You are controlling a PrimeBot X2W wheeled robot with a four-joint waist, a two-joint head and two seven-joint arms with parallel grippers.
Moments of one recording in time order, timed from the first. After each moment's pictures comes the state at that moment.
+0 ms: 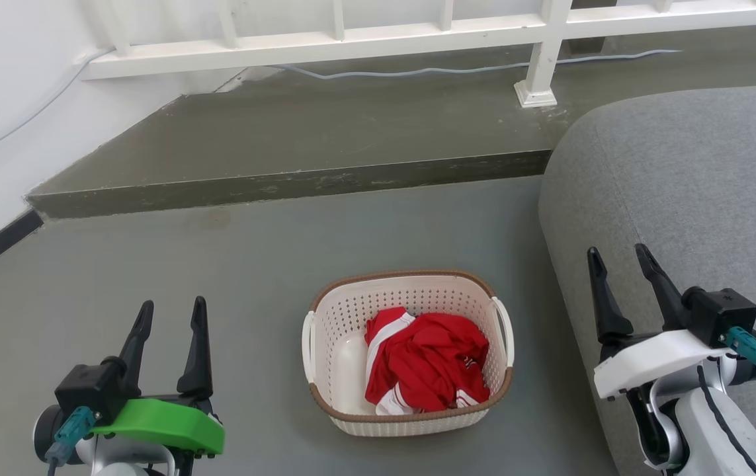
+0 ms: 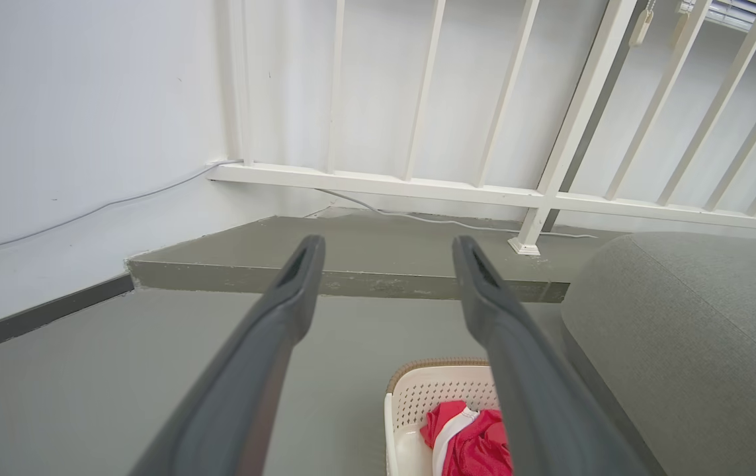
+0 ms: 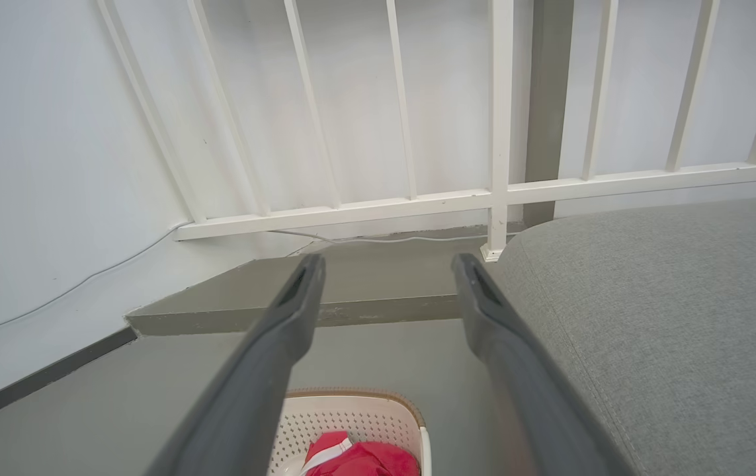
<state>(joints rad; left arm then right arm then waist) -0.01 0.05 -0.13 0.15 -0.35 -0.06 -0.25 -0.07 -0.14 0.21 0.22 0.30 -0.02 -0.25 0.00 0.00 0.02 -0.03</state>
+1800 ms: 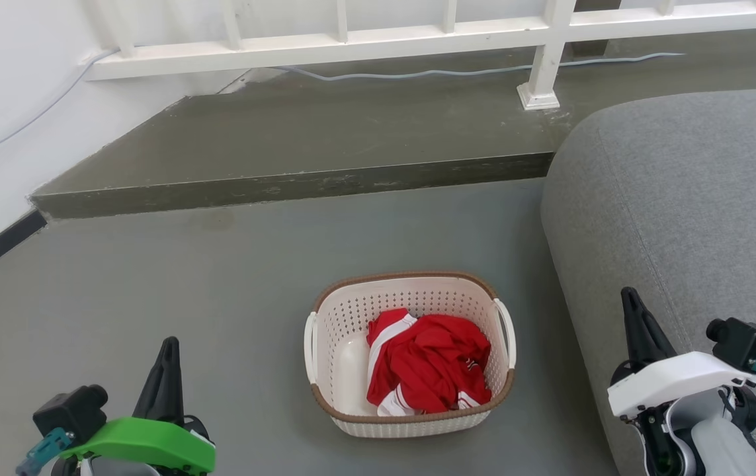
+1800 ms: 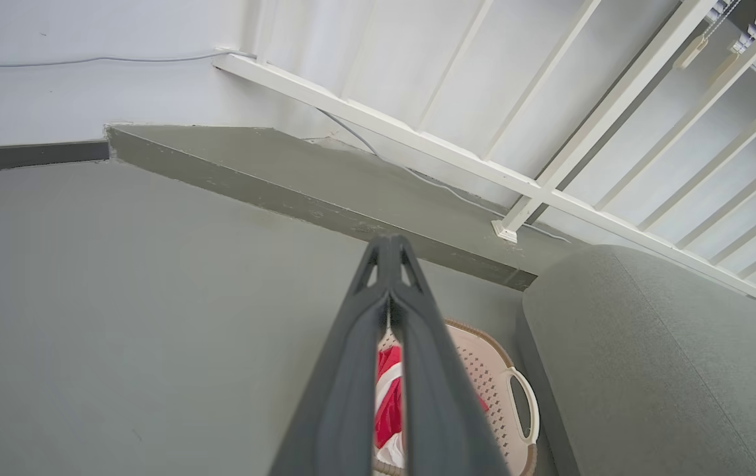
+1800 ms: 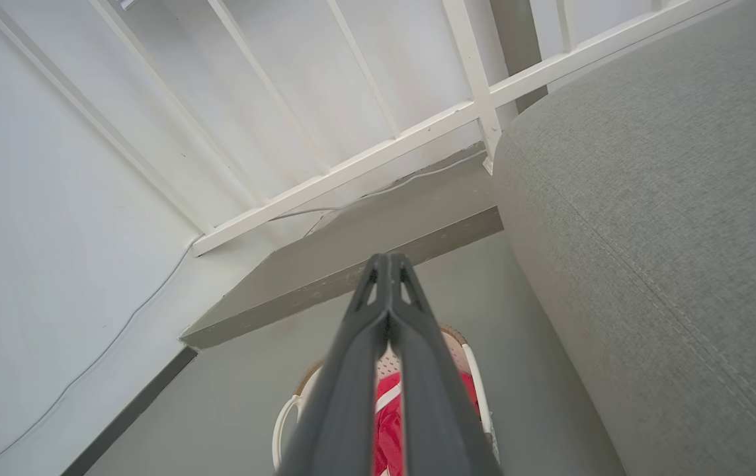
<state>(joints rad) 0.02 0.04 -0.10 0.21 -0.61 -0.09 -0.19 -0.01 -0.09 0.13 0.27 0.56 0.02 -0.18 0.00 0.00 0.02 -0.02</state>
